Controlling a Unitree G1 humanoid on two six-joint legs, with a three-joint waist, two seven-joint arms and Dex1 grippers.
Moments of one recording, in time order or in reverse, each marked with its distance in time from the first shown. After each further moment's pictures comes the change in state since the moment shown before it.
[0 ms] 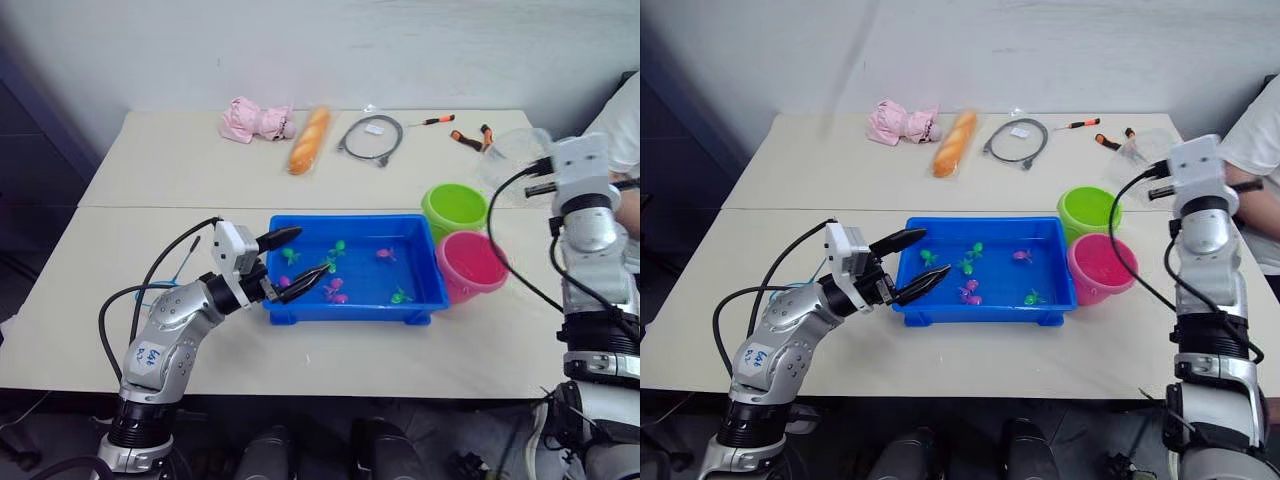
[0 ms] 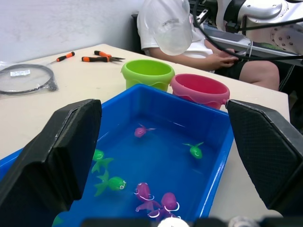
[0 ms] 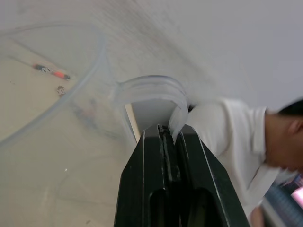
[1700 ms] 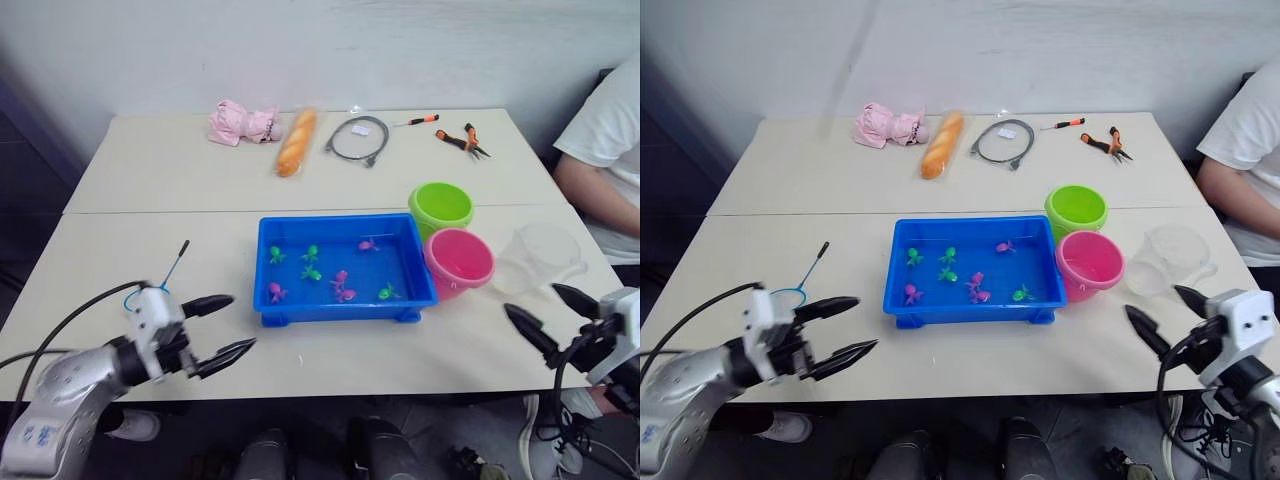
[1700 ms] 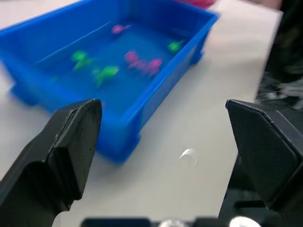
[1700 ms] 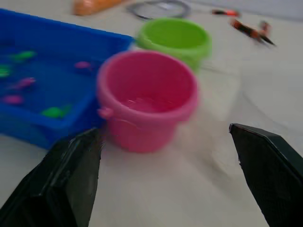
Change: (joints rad) left arm 0.603 0.267 0.374 -0.102 -0.019 -0.103 -0.194; right arm 1.042 -0.012 -0.235 -0.820 0.669 0.015 0.753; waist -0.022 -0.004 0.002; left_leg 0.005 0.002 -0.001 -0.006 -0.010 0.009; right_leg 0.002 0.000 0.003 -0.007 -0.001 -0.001
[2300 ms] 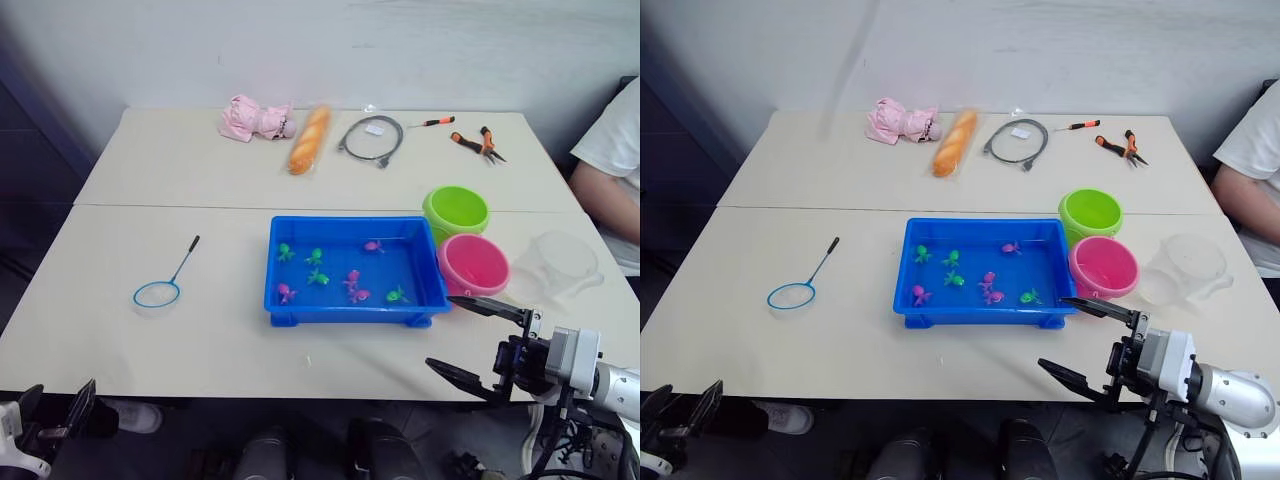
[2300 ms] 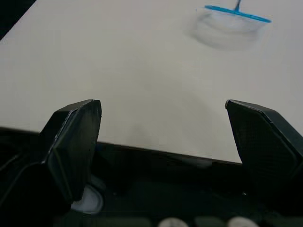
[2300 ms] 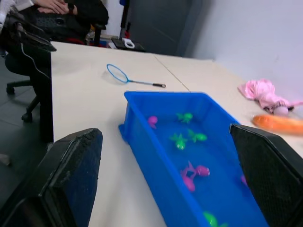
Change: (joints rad) left arm 0.187 -0.332 0.380 0.369 0.033 -0.203 0.339; right arm -0.126 0.016 0.263 0.055 -0.031 -0.444 0.368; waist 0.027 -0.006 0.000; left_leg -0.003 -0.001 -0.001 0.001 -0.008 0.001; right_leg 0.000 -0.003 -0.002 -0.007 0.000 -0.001
